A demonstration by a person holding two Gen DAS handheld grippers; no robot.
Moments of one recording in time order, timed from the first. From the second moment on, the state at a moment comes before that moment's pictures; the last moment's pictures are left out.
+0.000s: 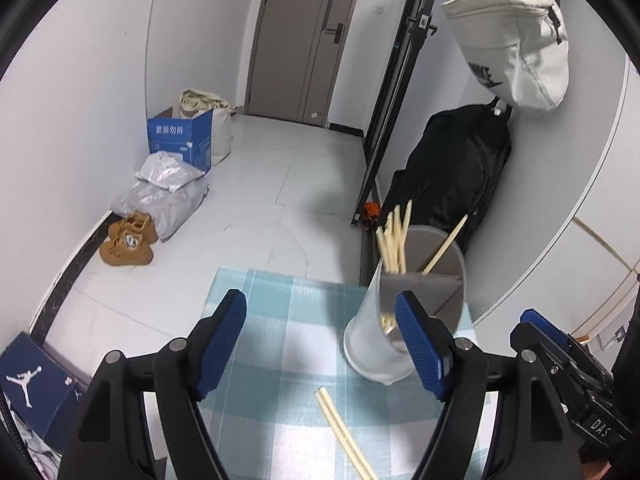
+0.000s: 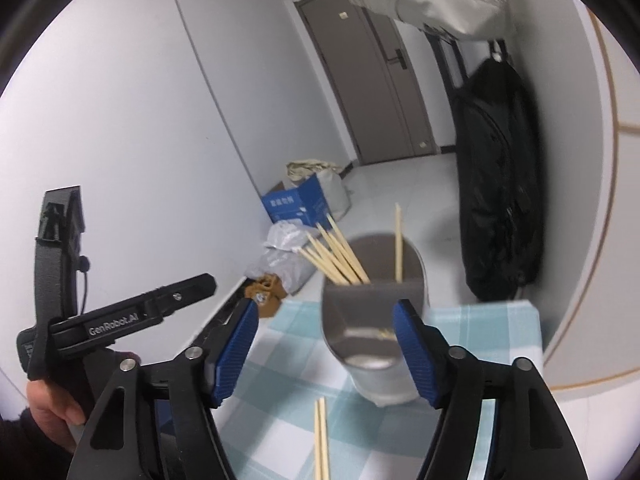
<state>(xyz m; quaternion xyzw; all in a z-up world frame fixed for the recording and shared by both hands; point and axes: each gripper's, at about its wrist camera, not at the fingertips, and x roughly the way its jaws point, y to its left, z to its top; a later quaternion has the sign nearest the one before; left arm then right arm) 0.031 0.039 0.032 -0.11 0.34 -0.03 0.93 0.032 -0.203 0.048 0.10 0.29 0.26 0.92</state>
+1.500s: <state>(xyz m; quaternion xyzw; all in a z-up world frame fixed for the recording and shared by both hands) 0.041 0.136 -0.061 -0.25 0.43 0.08 0.86 0.080 -0.061 -0.117 -0.15 0.53 0.23 0.80</state>
